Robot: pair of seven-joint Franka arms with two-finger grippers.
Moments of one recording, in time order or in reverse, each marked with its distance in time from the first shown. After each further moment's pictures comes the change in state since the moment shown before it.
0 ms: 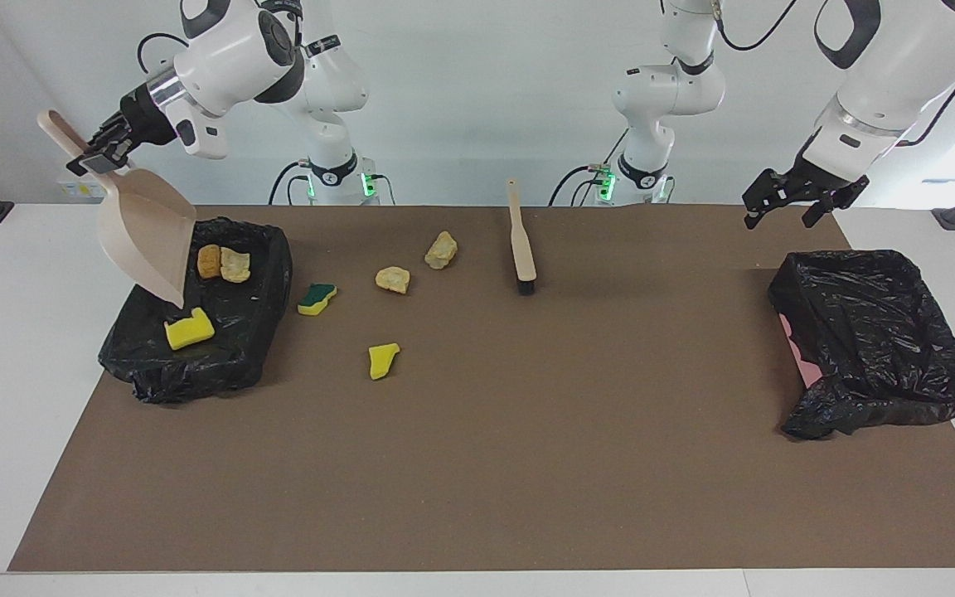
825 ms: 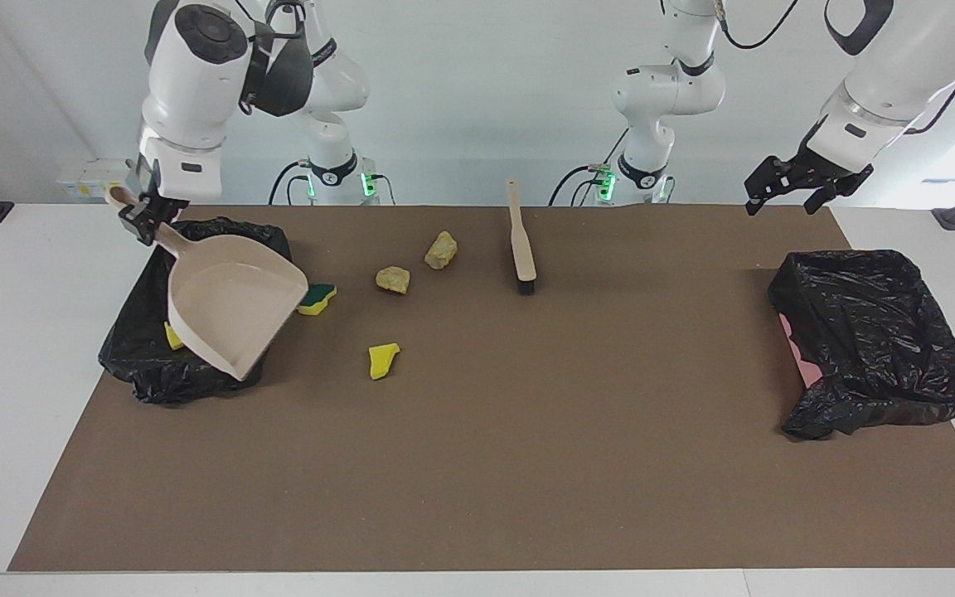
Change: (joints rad) left arm 0.000 0.024 -0.001 0.068 0.000 -0.084 0.000; right arm 0.082 0.374 0.021 0.435 0.564 -0.153 0.370
